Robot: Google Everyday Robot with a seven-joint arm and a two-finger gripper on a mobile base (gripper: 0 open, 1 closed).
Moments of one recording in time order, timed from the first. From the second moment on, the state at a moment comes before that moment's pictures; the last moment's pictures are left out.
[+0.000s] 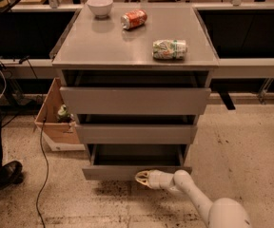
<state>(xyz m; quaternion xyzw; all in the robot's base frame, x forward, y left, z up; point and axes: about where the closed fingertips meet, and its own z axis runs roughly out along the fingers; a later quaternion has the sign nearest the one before) 0.658 -0.028 0.162 -0.60 0.59 0.18 0.50</state>
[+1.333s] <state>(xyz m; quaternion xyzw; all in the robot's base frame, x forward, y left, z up) 0.734 0.055 0.177 -0.56 0.55 0.12 0.60</state>
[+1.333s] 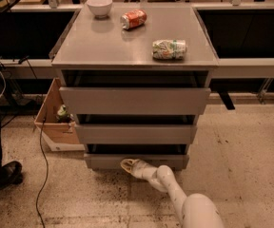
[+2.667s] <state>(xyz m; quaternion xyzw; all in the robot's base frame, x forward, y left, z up) 0.753 0.082 0.185 -0.56 0.54 0.15 0.61</state>
